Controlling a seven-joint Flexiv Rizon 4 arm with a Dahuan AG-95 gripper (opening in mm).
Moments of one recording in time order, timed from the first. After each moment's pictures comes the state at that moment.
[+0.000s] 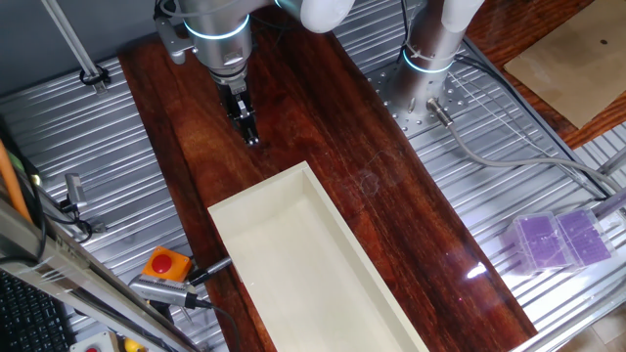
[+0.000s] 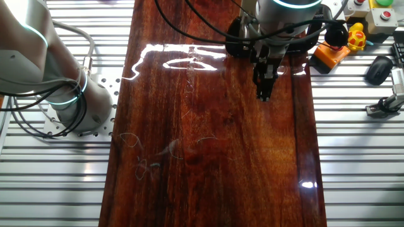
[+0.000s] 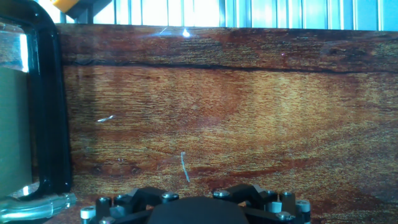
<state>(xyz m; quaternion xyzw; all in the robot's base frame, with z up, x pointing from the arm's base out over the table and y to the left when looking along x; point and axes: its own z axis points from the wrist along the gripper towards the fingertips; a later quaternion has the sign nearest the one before) 0.500 0.000 0.170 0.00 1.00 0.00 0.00</state>
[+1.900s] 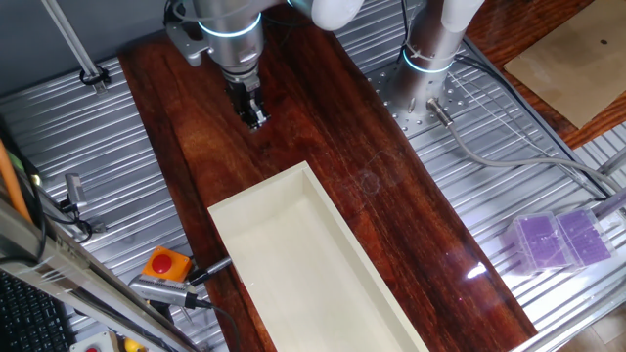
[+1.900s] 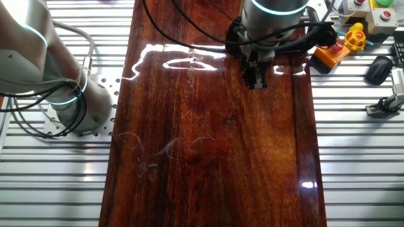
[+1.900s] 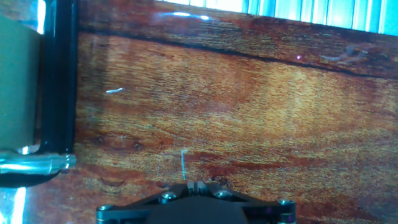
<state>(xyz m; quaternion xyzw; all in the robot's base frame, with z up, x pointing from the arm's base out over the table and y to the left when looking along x) 0.475 0.001 0.161 -0.08 1.00 0.01 0.00</state>
